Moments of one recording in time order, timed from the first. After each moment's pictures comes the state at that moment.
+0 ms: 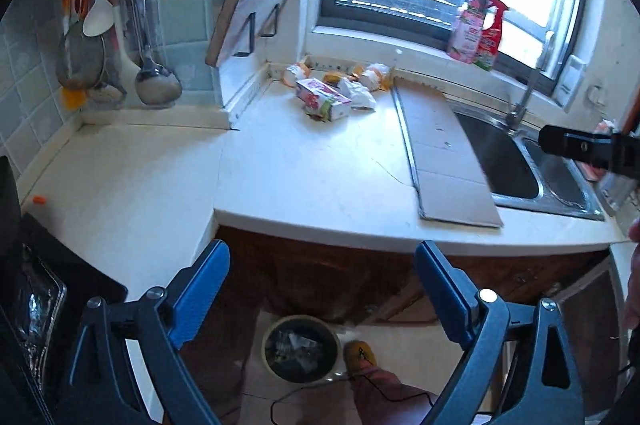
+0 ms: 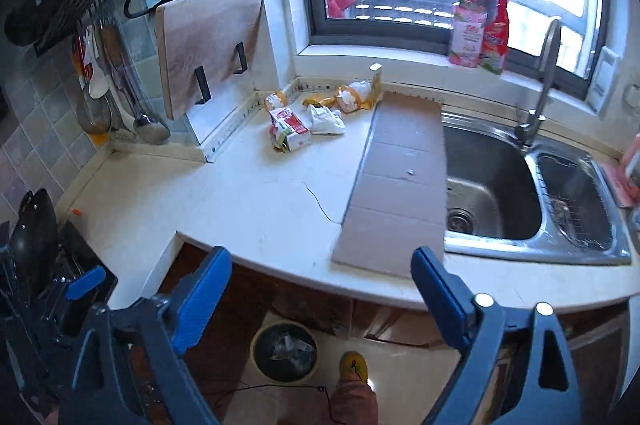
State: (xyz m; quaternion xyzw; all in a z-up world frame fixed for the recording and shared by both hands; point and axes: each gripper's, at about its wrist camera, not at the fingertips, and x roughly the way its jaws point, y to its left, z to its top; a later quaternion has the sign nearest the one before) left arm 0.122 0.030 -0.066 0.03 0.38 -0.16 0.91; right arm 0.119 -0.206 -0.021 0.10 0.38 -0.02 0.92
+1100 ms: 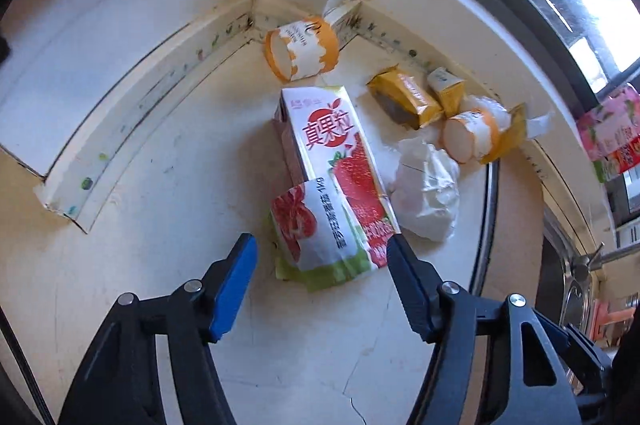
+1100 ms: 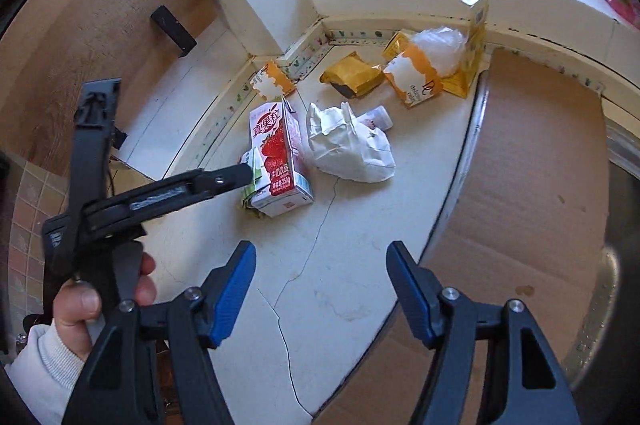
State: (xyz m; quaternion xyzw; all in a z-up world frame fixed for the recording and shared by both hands) left arm 0.532 -0.104 -0.181 -0.13 0.55 -0.08 0.82; right arm 0.448 -0.312 -0.135 0.16 0.49 0.17 0.84
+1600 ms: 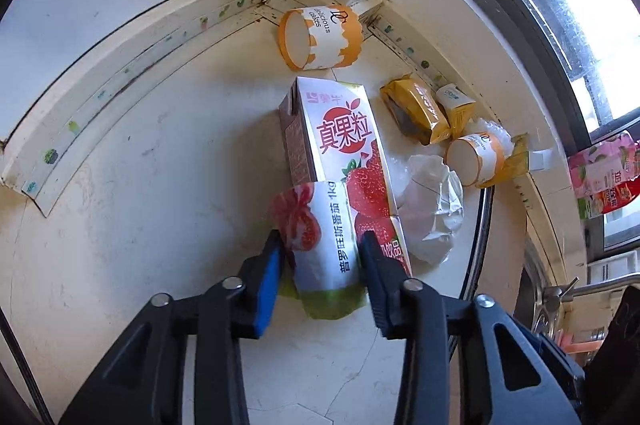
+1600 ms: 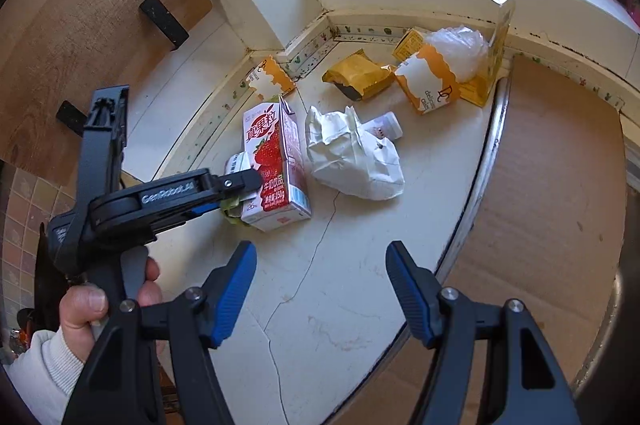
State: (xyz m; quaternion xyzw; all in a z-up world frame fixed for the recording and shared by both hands) left arm 0.540 -0.088 -0.202 -0.21 0.55 -0.10 0.81; right arm 0.474 -0.299 -0.147 0.13 0.49 0.17 0.85
